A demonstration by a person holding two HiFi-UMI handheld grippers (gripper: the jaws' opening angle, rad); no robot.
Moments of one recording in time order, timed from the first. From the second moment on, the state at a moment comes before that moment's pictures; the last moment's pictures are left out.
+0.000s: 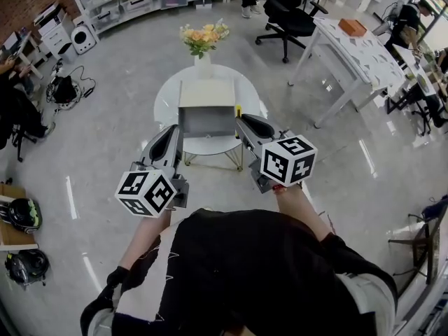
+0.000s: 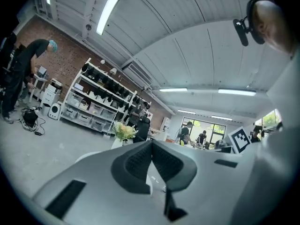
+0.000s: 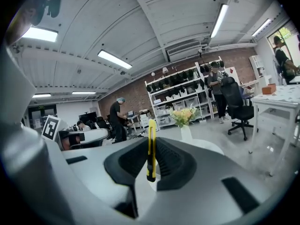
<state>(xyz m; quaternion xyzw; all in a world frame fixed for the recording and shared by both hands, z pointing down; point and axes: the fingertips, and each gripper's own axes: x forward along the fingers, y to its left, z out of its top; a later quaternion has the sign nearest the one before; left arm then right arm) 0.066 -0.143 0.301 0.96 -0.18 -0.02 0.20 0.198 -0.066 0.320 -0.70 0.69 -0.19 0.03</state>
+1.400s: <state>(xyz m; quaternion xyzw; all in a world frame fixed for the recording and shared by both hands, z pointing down) 0.060 -0.268 0.312 0.96 -0.17 -0.02 0.23 0.208 -0.173 0.361 -0.72 0.65 -0.25 -0.01</state>
